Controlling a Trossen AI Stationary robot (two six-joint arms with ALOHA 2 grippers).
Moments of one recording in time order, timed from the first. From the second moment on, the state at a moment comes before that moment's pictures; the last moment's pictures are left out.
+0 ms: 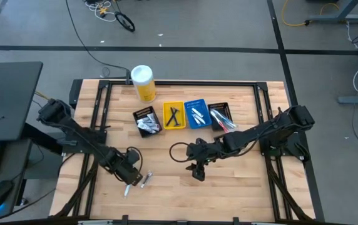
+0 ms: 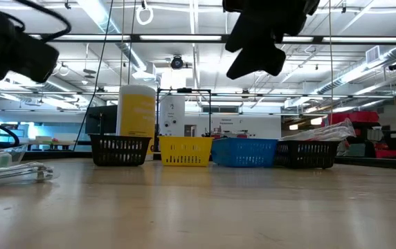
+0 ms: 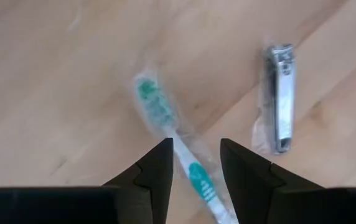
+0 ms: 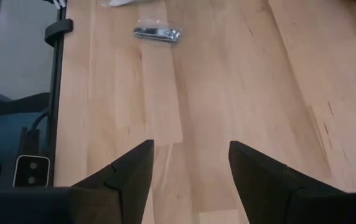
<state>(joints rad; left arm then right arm) -0.66 1.44 0.77 -0.62 -0.11 -1.49 0.31 1.68 1.18 -0.34 0.02 0.52</state>
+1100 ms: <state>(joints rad) -0.67 1.54 0.82 -0.37 -0.22 -1.28 0.31 1.68 1.13 -0.23 0.02 0.54</state>
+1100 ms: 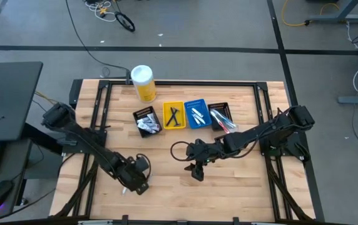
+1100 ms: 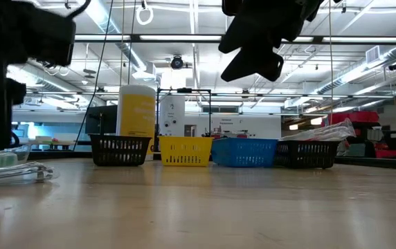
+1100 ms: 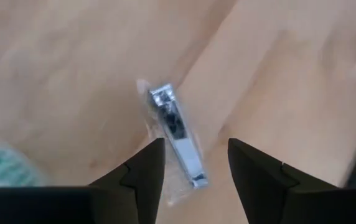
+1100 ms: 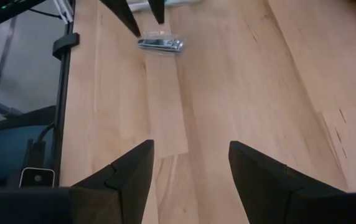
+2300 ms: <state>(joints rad) -0.49 1.70 0.96 -0.27 -0.35 -0.61 0.32 1.86 1.13 0.13 0.09 -0.11</state>
